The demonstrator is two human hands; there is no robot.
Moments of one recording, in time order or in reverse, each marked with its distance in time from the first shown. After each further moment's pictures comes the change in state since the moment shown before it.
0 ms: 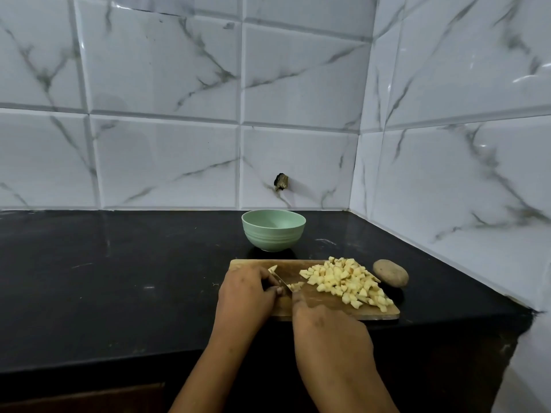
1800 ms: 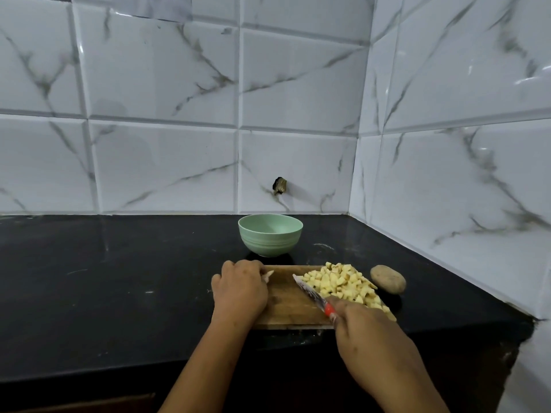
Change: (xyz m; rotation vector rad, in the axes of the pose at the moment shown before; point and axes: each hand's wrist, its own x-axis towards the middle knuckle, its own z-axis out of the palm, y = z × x) left_hand 0.026 0.001 0.008 0.336 -0.118 -0.084; right_hand -0.012 0.046 -0.011 0.260 0.154 0.163
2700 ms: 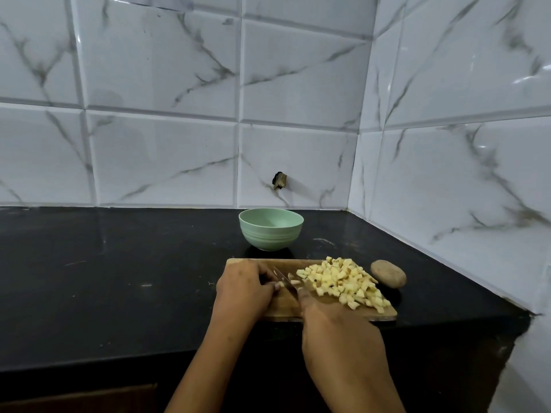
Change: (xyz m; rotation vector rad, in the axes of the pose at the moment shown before) left_hand -0.020 0.000 -0.011 -0.288 -0.002 -0.002; right_hand -0.001 -0.031 0.018 -0.222 -0.053 -0.142
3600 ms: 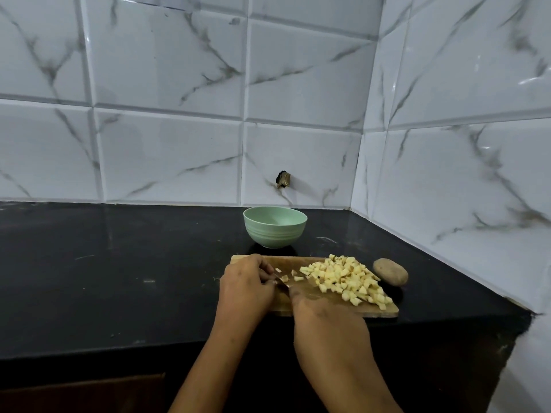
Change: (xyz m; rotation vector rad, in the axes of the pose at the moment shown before) left_hand -0.008 -0.009 0.006 -0.116 0.146 0.052; right_hand 0.004 -0.012 0.000 -0.009 0.010 -0.063
